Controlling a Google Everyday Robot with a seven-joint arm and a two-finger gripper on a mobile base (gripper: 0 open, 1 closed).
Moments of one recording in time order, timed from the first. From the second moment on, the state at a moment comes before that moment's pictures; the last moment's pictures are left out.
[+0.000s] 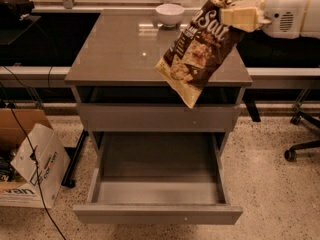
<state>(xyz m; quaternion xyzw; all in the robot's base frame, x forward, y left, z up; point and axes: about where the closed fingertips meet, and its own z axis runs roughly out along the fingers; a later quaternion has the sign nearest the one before) 0.625 -0.164 1.043 -0.37 0.68 0.26 0.58</state>
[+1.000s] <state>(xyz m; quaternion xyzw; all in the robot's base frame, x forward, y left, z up) 0.732 -0.134 0.999 -0.31 0.69 0.26 0.60</state>
